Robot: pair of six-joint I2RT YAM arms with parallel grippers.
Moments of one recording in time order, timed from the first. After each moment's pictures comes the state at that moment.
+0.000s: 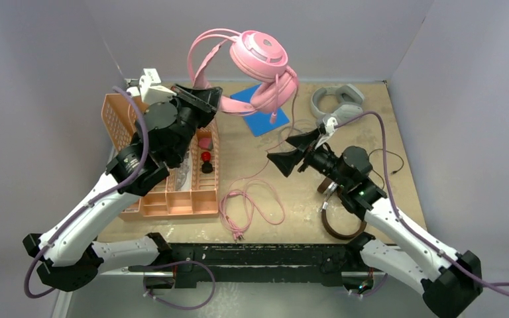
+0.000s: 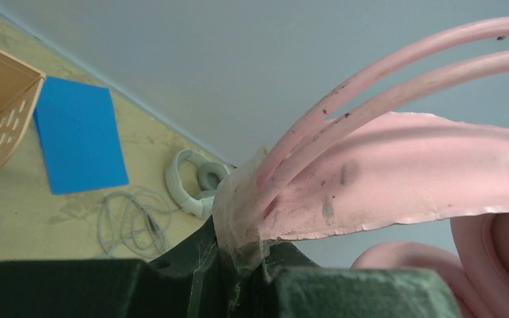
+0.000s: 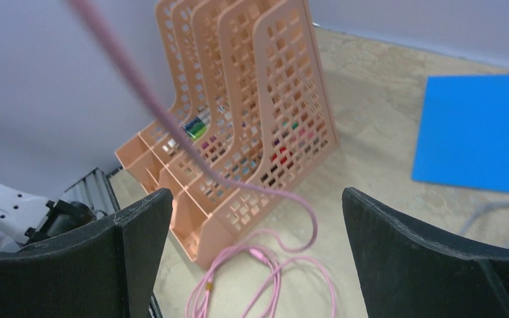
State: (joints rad) left arm -0.83 1.11 1.46 -0.37 -0.65 -1.03; right arm 0.59 0.84 0.64 0.24 -0.29 0.37
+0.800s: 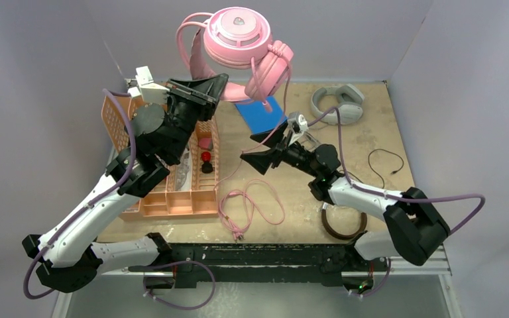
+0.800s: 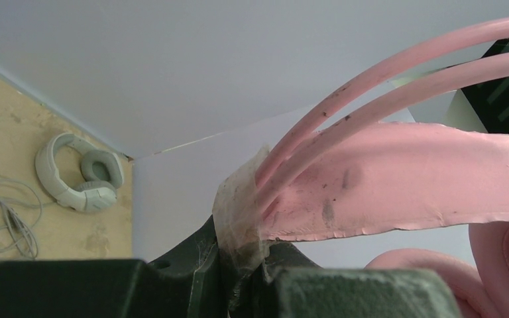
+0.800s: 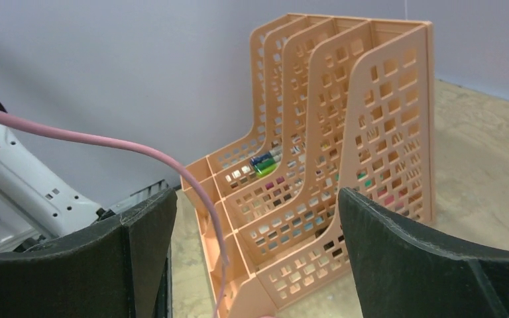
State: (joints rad) left arm -0.83 1.08 1.43 -0.16 -0.54 -1.22; right arm 0.67 1.35 0.63 1.01 -0.47 0.51
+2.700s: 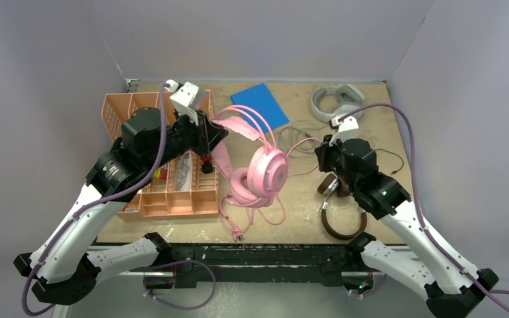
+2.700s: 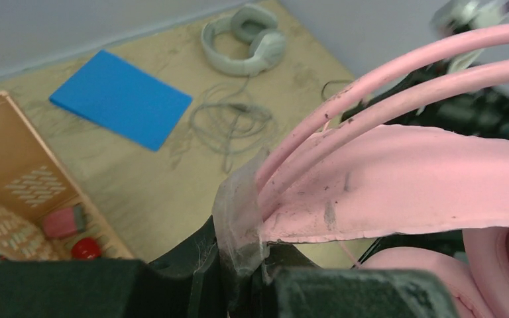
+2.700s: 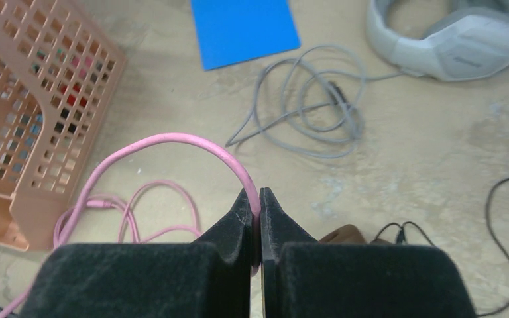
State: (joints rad) left arm -0.72 1.00 1.45 -0.61 0.05 -0.30; right arm 0.61 0.81 0.88 -0.46 0.28 0.23
